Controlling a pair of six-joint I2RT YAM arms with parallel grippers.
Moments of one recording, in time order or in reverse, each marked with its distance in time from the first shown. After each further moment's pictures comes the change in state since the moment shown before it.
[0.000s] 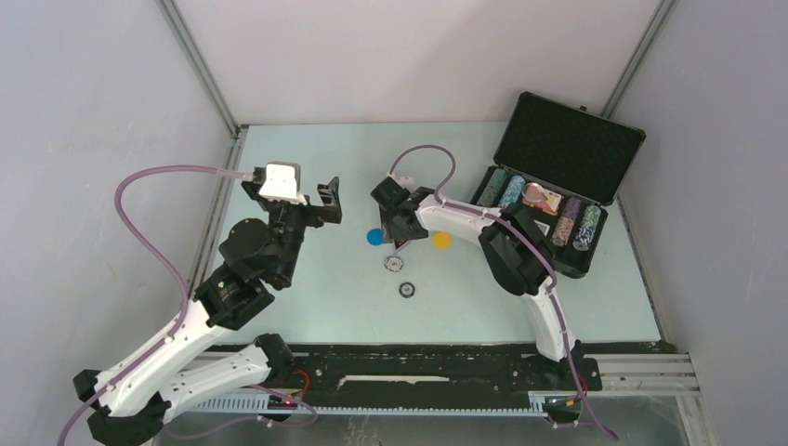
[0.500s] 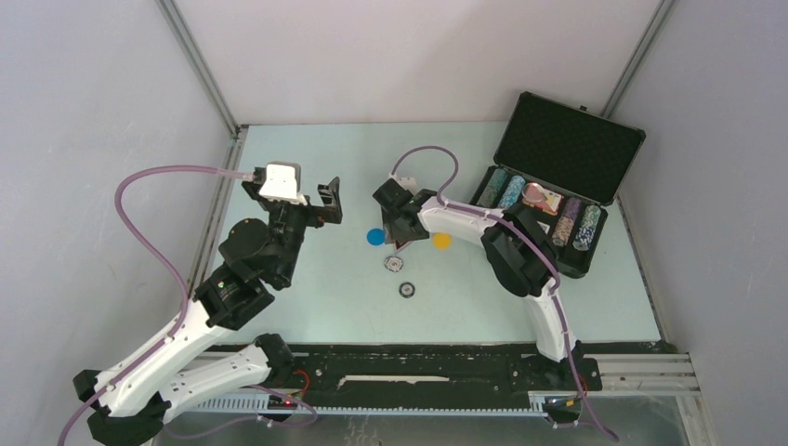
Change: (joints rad) left arm 0.000 -0.001 0.000 0.000 0.008 0.000; right arm -0.003 -0.029 -0.050 0.042 0.017 0.000
